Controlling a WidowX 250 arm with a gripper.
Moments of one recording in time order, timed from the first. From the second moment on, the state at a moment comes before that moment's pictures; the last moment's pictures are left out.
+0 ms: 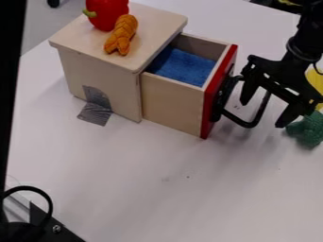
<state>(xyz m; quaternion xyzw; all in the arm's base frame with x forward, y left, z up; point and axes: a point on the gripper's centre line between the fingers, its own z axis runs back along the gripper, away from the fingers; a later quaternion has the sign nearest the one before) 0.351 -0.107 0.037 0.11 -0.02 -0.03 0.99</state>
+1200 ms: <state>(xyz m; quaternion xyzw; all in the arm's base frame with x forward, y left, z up) 0.363 -0.106 0.100 0.10 -0.09 -0.06 0.99</state>
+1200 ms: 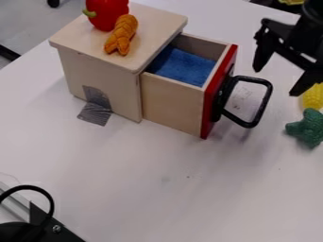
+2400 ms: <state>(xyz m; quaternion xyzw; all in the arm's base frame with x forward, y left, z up) 0.298 0.069 0.150 0.05 -0.07 0.15 0.98</state>
